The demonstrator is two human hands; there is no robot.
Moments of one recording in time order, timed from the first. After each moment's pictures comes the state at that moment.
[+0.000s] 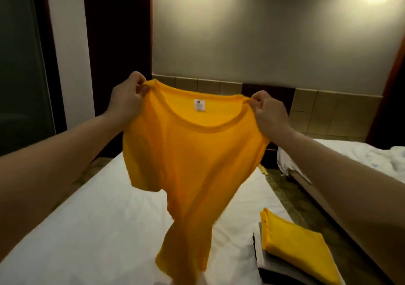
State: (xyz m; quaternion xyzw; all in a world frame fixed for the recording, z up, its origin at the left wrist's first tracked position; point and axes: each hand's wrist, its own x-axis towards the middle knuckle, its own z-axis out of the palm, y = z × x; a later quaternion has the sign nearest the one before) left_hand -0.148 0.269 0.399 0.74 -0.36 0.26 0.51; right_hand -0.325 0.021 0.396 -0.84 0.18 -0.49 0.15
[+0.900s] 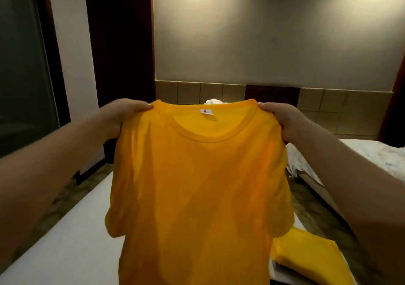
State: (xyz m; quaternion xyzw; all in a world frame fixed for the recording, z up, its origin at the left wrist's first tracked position) left_hand -0.168 0.278 0.408 0.76 -0.24 -0.11 0.60; right_hand -0.337 0.007 0.407 -0.68 0.27 -0.32 0.61
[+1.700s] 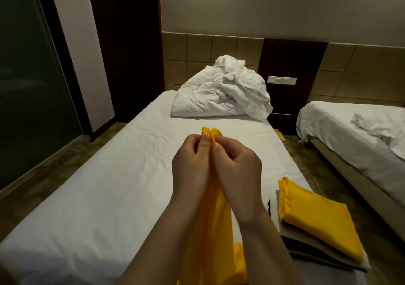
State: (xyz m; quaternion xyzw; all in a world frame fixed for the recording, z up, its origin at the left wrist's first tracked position) left_hand -0.280 0.215 0.248 0.70 -0.23 0.02 0.67; right_hand -0.331 0.158 0.250 -0.76 0.17 -0.43 0.46
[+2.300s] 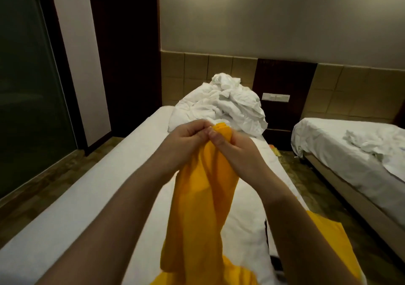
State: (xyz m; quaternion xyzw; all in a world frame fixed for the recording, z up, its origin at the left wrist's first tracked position) left_hand -0.234 0.227 0.310 0.66 -0.45 -0.08 0.60; right_hand -0.317 0.109 0.302 -0.84 0.06 -0.29 0.45
